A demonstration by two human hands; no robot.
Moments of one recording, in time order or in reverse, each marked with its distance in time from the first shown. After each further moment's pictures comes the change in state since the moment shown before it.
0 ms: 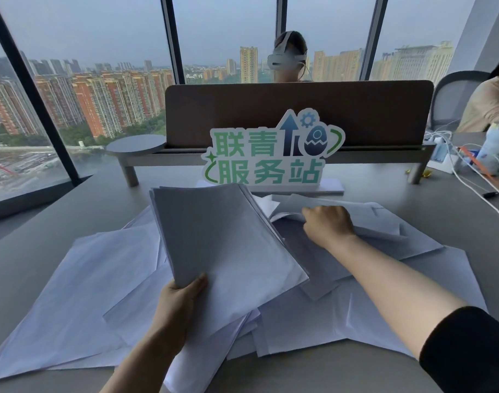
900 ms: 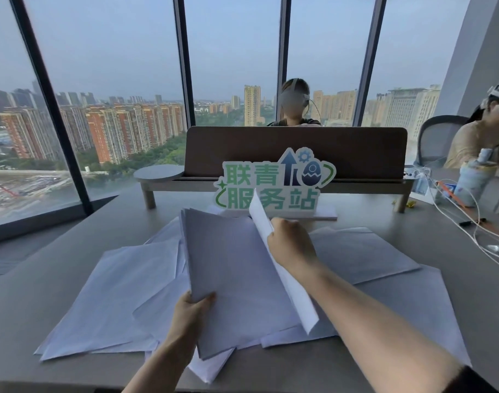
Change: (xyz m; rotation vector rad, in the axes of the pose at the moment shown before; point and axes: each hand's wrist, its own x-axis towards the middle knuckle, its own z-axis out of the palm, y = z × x) left_hand -0.051 0.013 -0.016 -0.008 -0.110 0.113; right_hand -0.062 -0.083 -0.112 0.622 0.163 0.122
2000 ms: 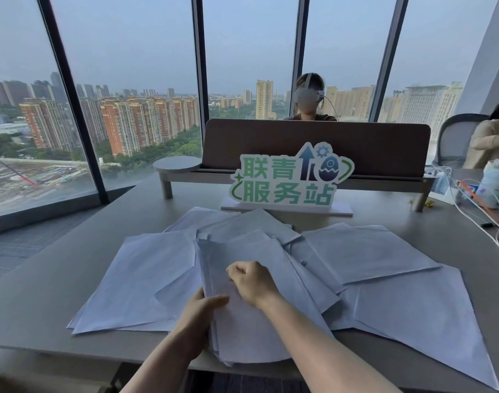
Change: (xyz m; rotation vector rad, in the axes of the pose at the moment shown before) left_hand -0.021 0.008 -0.027 0.072 -0.119 -0.180; right_hand -0.062 -0.058 0.099 0.515 -0.402 0.103
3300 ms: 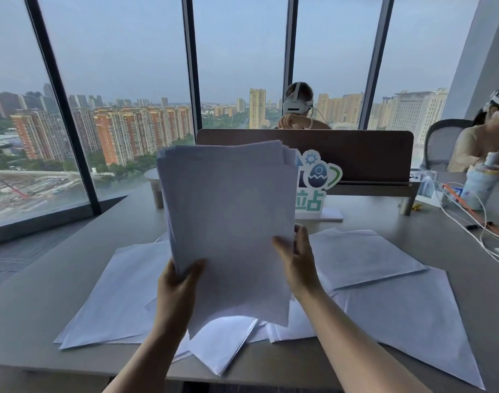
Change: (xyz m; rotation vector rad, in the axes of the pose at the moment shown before) left_hand 0.002 0.037 0.004 -0.034 0.304 0.575; right_hand -0.019 0.009 -0.091 0.717 0.410 -0.181
